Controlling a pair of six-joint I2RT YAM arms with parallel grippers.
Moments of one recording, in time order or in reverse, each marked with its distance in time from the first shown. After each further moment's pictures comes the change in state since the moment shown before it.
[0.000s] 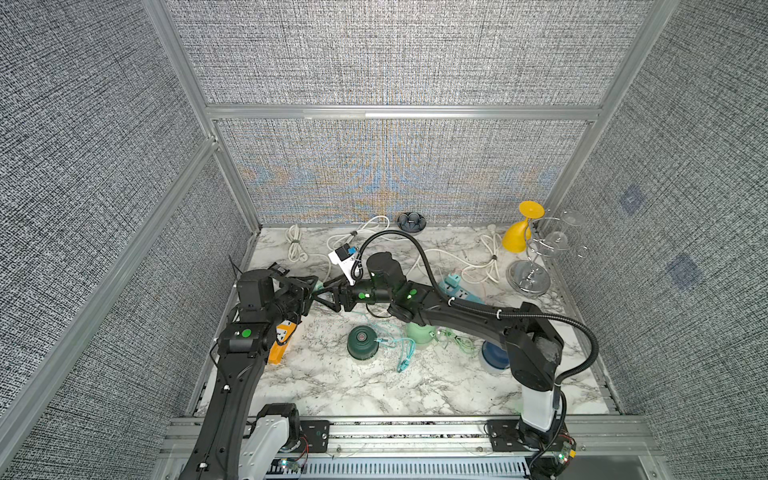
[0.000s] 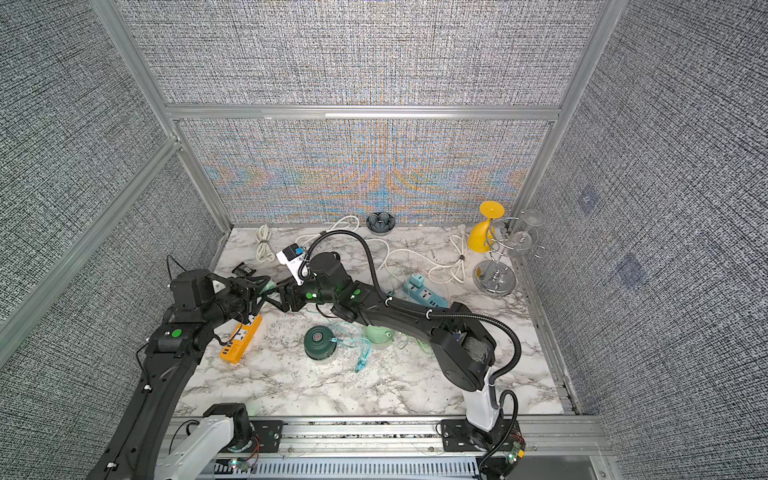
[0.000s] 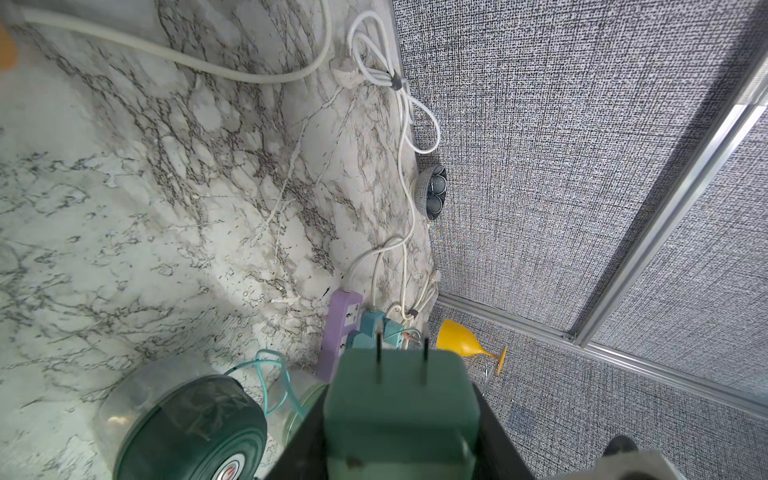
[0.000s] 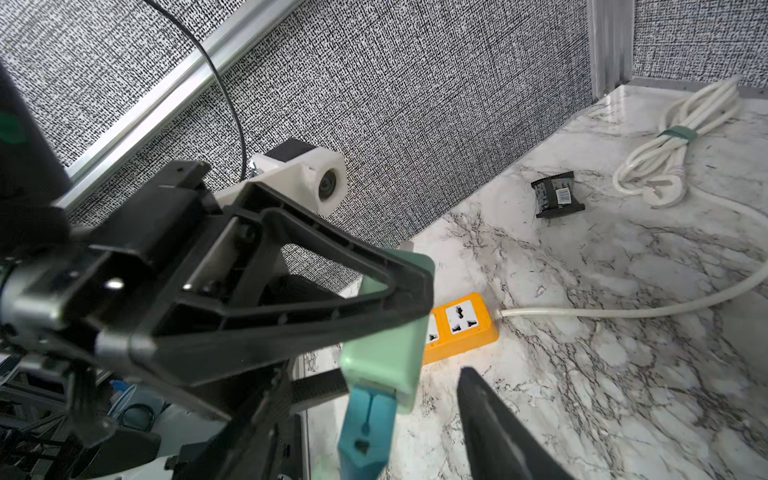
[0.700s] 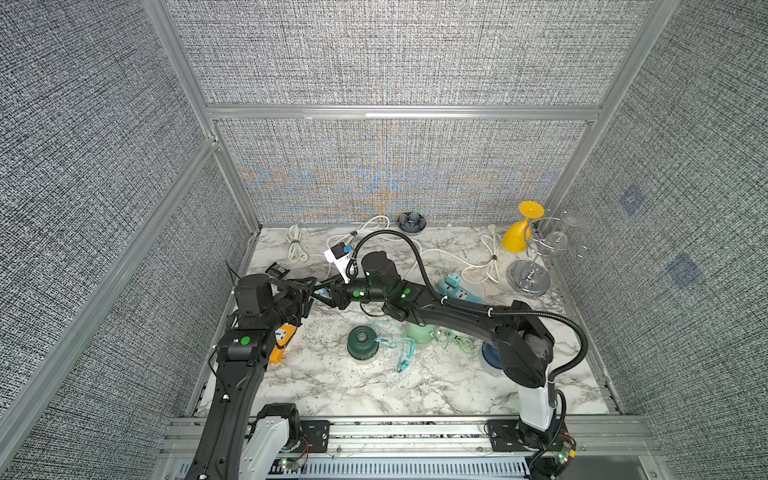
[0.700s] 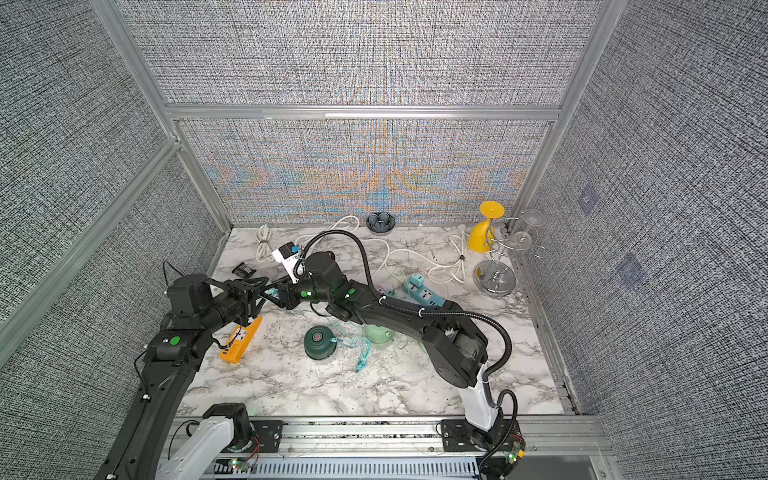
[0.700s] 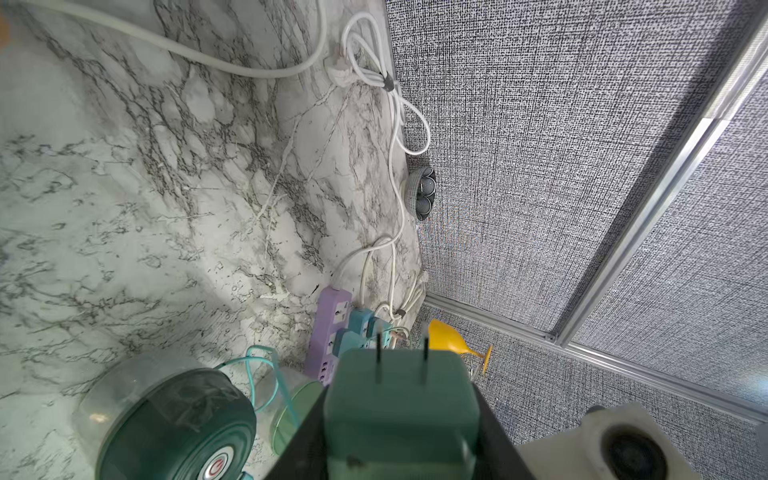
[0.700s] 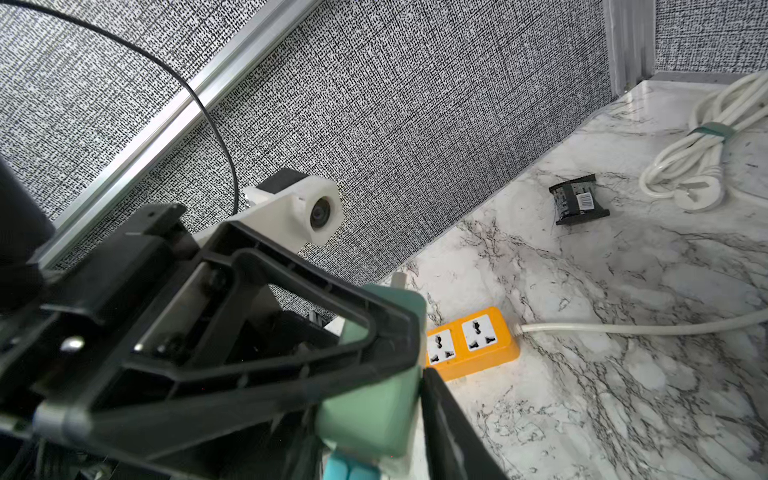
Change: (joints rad) left arm 0.001 -0.045 -0.030 0.015 0.000 -0.048; right arm 0.007 0.046 0.046 0.032 -0.018 0.054
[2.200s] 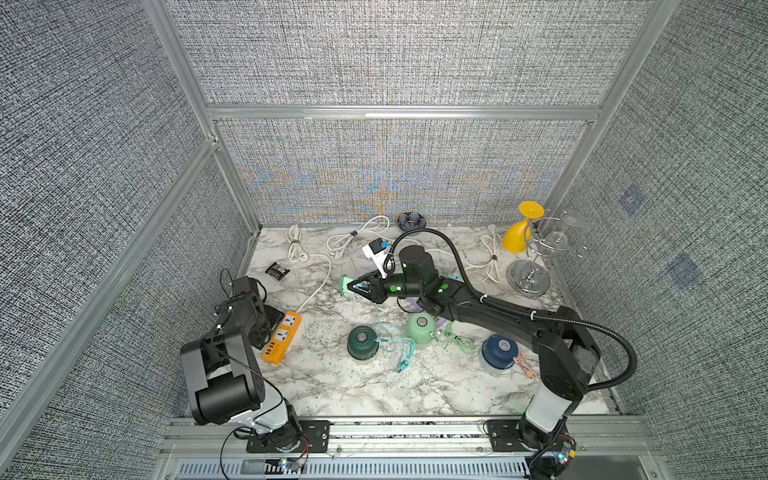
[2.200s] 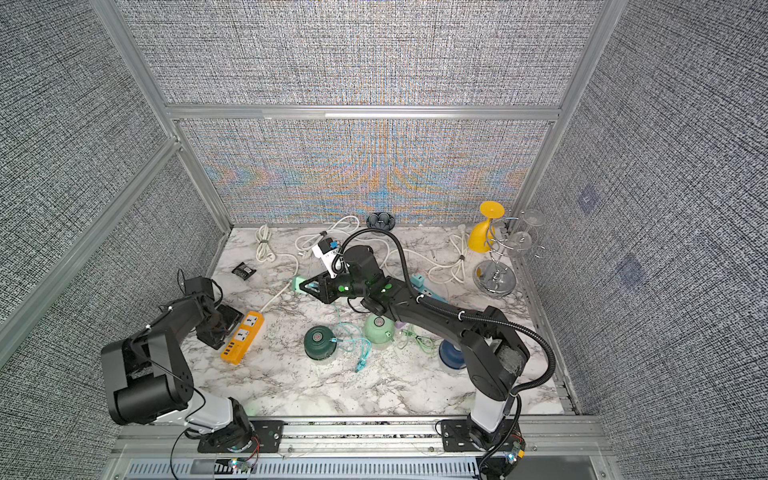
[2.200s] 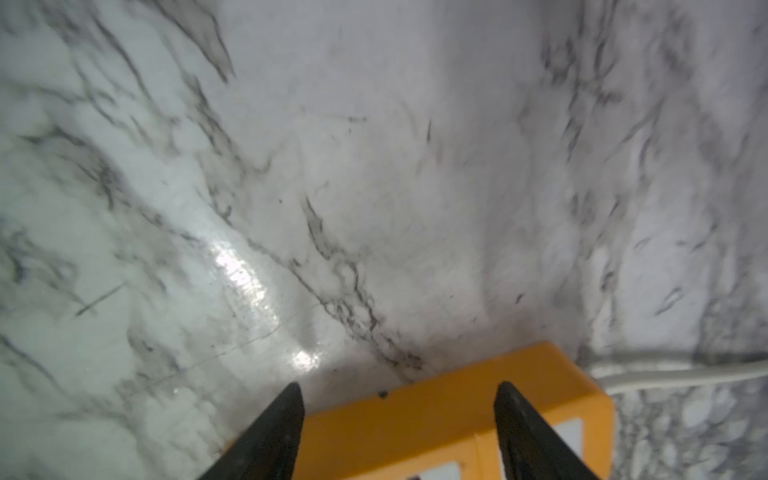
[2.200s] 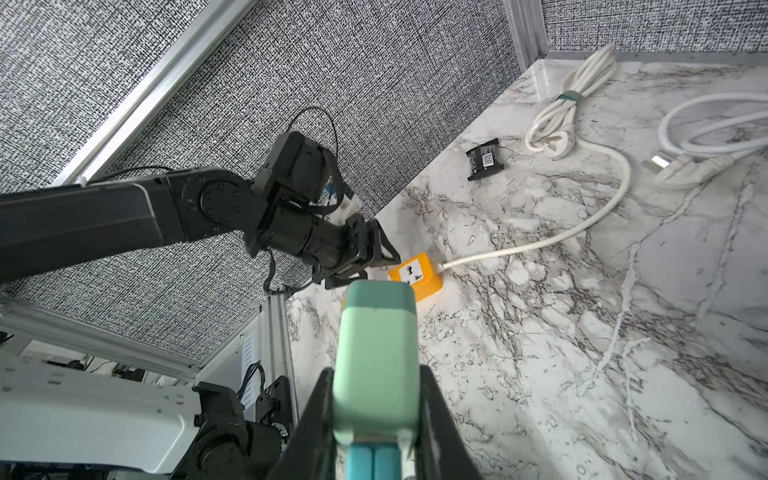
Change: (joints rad) left arm 0.353 0.678 -0.027 -0.137 -0.389 0.678; right arm -0.149 -0.240 -0.255 -0.104 -0.046 -0.047
